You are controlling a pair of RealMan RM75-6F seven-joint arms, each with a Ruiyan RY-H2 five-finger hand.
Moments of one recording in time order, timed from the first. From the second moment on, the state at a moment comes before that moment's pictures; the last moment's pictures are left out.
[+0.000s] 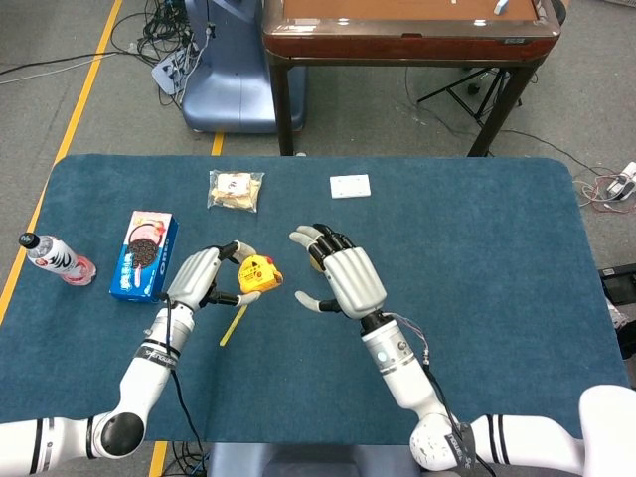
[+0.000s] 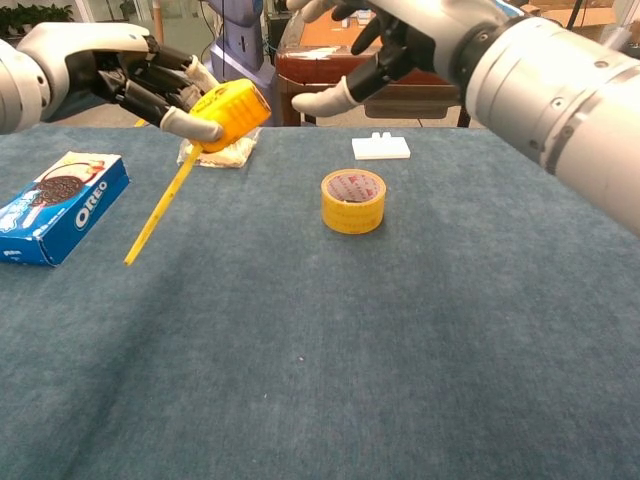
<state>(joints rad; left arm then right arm) -0.75 -1.35 -0.38 -1.97 0.69 1.11 0.26 0.74 -1.69 0.39 -1.81 -1.15 1.19 -0.50</state>
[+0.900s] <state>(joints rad) -0.79 -1.35 -0.37 -1.99 0.66 1.15 0.26 0.85 -1.78 0.41 -1.70 -1.08 1.20 -0.50</state>
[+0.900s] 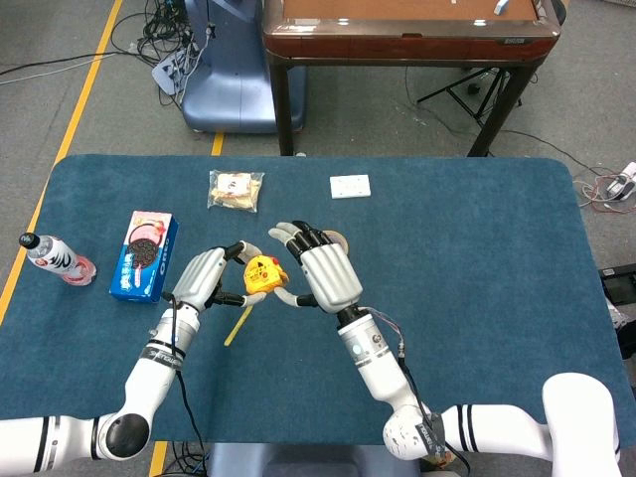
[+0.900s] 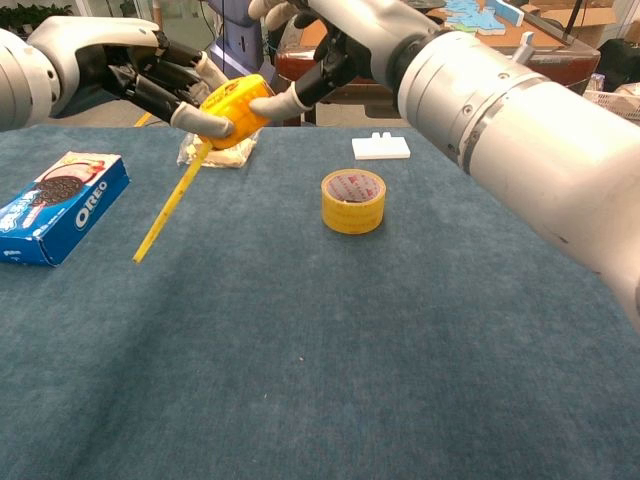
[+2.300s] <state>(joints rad) -0.77 -1.32 -0.34 -1.97 0.68 1.13 0.20 0.88 -1.76 0.42 -1.69 -1.01 1.24 -0.54</state>
